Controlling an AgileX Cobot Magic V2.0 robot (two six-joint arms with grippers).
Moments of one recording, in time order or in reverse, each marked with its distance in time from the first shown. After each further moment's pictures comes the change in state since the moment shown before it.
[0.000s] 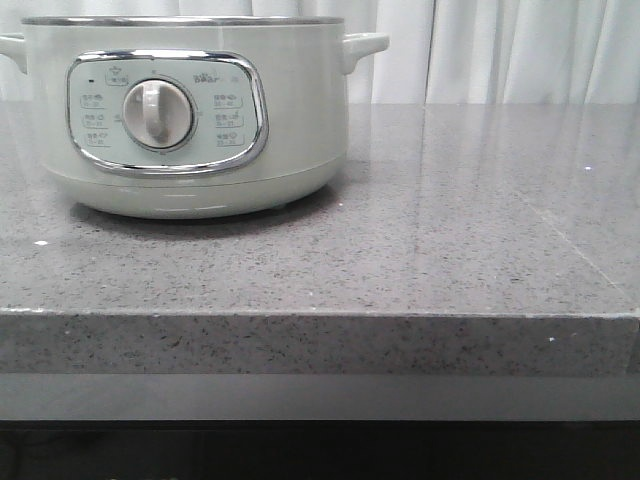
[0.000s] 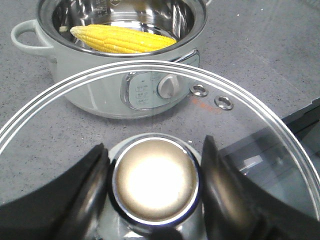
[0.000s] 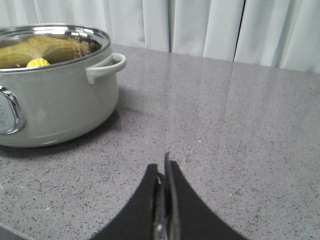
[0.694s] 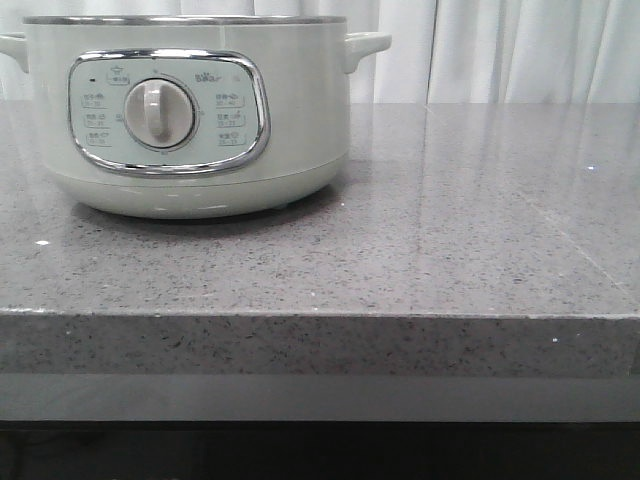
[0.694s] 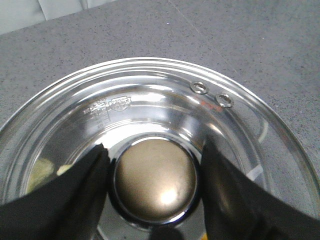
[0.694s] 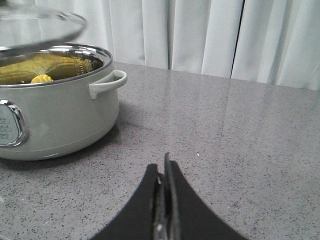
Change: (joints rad) left arm 0.000 0.985 -0.780 -0.012 -0.107 0.062; right arm 0.000 -0.030 0.007 0.000 -0.019 0.000
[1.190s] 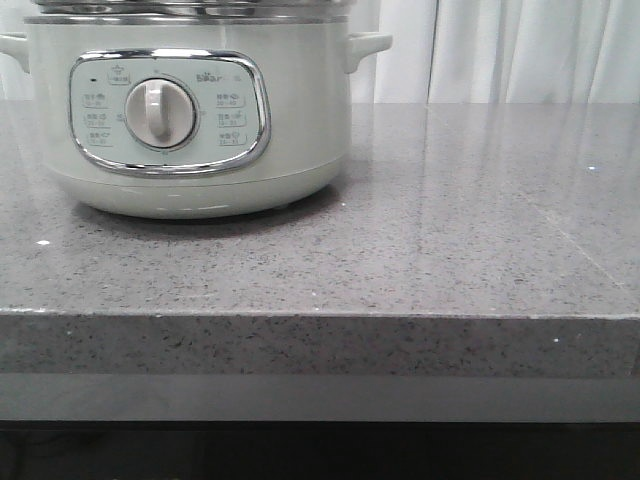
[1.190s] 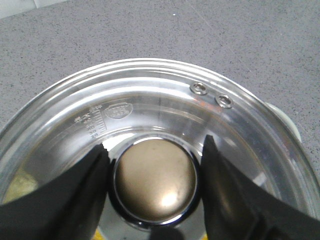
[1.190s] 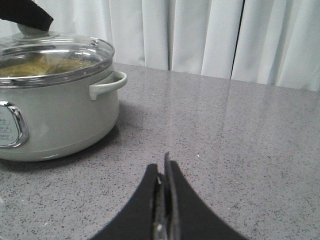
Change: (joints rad) left arm 0.000 0.120 -0.015 -0.008 -0.073 0.000; right arm 0.000 0.000 0.000 0.000 -0.004 0.000
